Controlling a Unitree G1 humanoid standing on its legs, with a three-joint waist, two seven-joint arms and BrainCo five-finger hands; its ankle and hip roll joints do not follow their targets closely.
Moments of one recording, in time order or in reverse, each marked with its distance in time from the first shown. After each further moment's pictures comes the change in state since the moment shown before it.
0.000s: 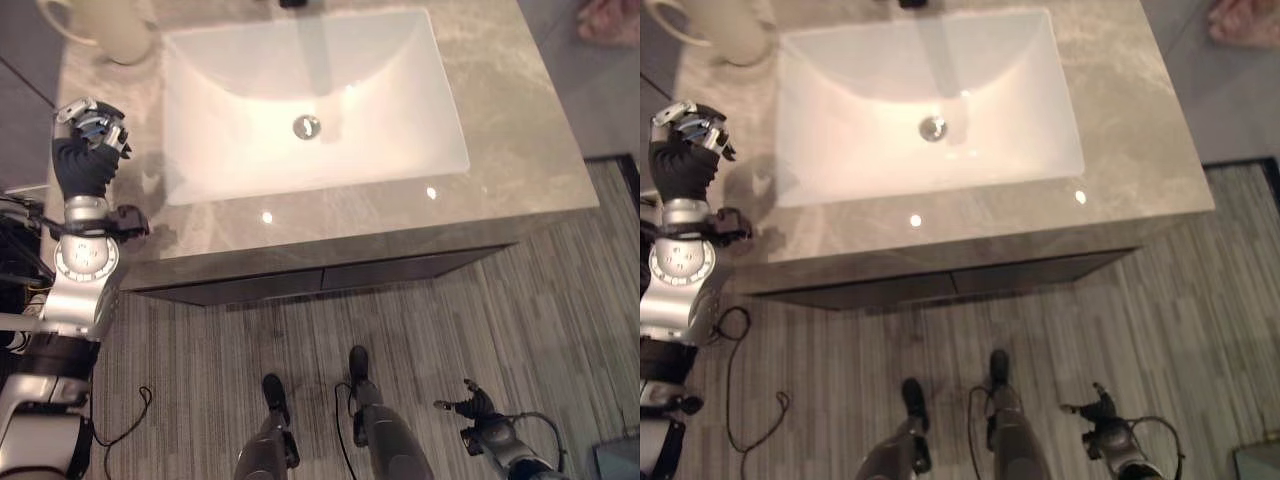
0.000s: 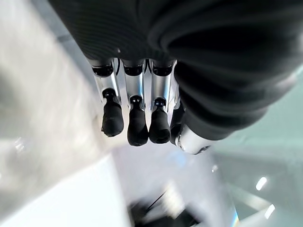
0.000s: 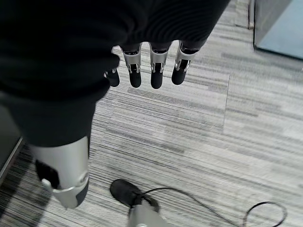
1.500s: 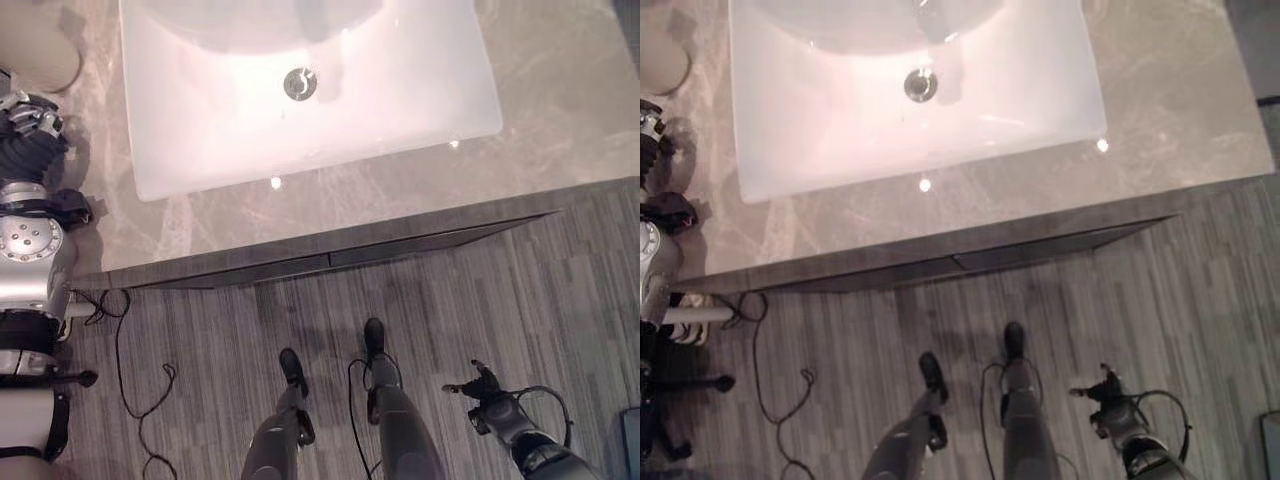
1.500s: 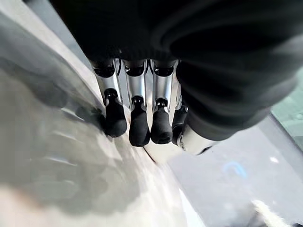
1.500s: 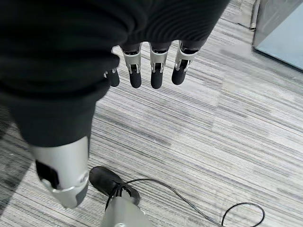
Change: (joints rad) left arm -0.456 0.194 -0.233 0.750 -0.026 0.054 -0.038; right arm -0.135 -0.073 0.134 -0.033 -0.071 0.021 -0.032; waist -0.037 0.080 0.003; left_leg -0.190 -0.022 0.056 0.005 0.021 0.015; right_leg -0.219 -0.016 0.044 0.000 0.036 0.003
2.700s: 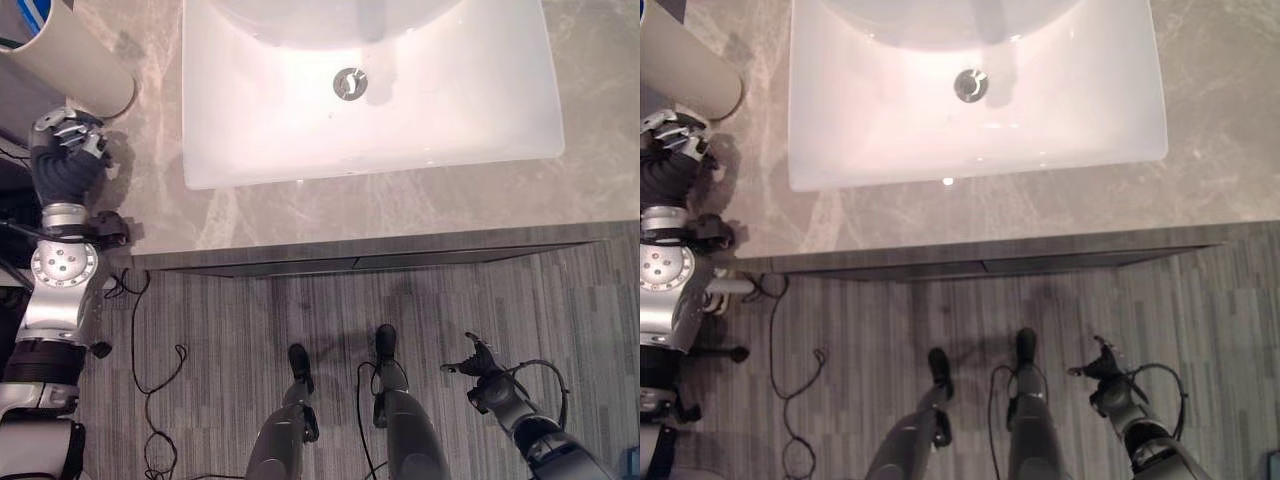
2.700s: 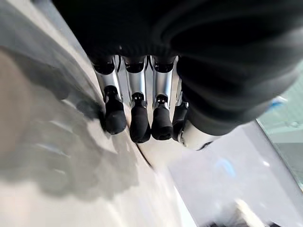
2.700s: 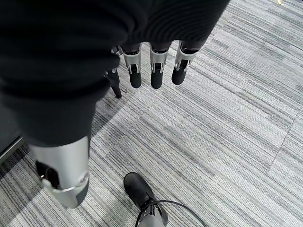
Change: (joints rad) left arm 0.304 -0.103 0.146 -0.496 0.014 -0.024 0.010; right arm -0.031 -0.039 -0.040 -0.095 -0.093 -0.004 -0.030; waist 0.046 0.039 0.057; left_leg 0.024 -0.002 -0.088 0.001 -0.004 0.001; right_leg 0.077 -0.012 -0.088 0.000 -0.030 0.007
